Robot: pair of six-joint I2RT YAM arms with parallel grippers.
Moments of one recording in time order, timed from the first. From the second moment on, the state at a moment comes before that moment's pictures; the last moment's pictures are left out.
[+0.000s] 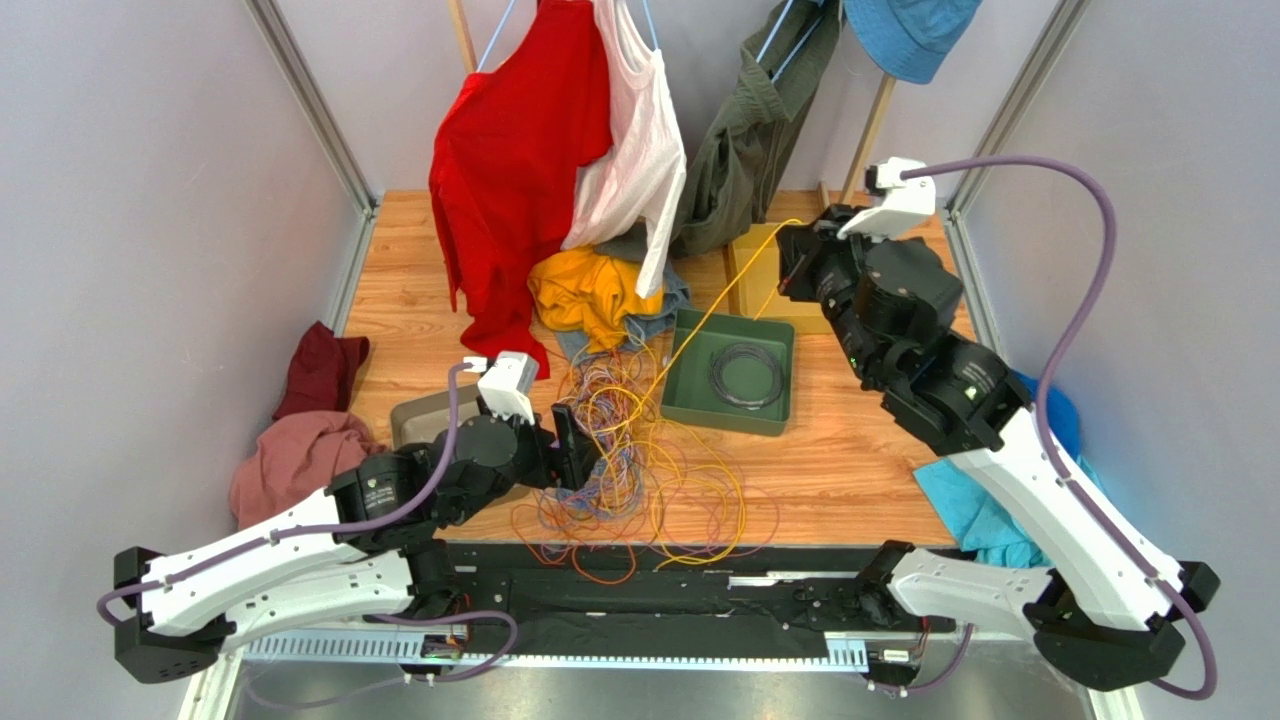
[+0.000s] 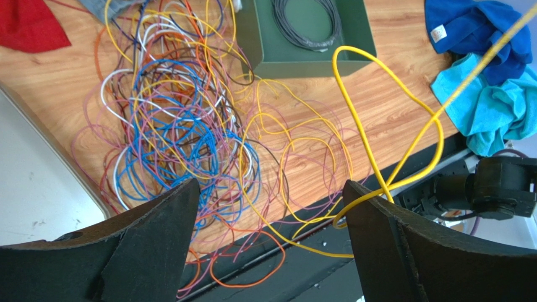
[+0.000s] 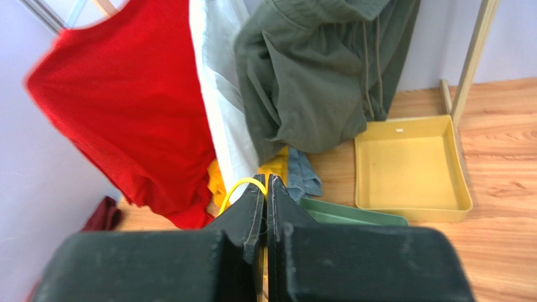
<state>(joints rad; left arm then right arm) -1.16 0.67 0.76 -0.60 -0.47 -0.75 0.79 1.06 1.44 -0.42 0.56 0.38</state>
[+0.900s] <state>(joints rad) -1.16 0.73 0.99 -0.56 -0.40 -0.59 0.89 0.66 0.87 -0.44 0.11 0.49</state>
